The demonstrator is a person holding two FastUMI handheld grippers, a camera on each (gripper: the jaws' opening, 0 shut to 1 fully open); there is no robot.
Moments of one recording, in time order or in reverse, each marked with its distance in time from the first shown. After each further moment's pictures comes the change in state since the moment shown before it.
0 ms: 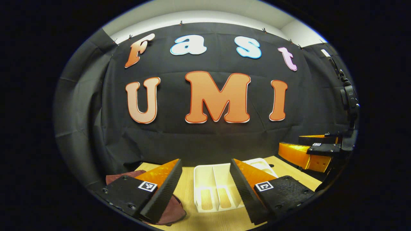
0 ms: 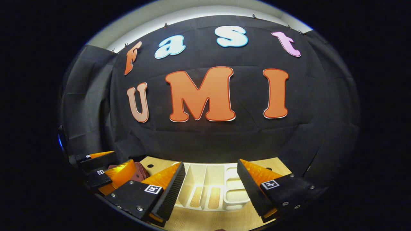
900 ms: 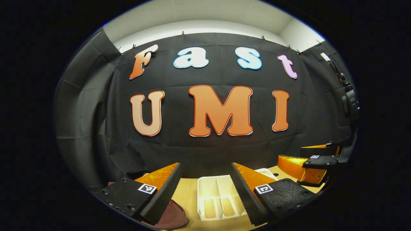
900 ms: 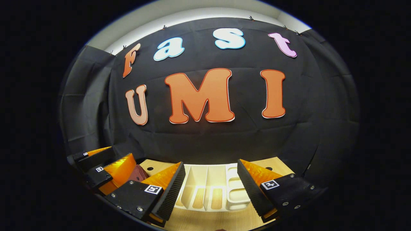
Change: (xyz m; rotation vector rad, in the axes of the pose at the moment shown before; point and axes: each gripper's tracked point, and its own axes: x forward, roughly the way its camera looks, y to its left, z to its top) left arm 0.000 0.005 0.008 0.016 -0.091 0.035; right arm -0.004 0.012 -0.008 0.021 -0.006 -0.013
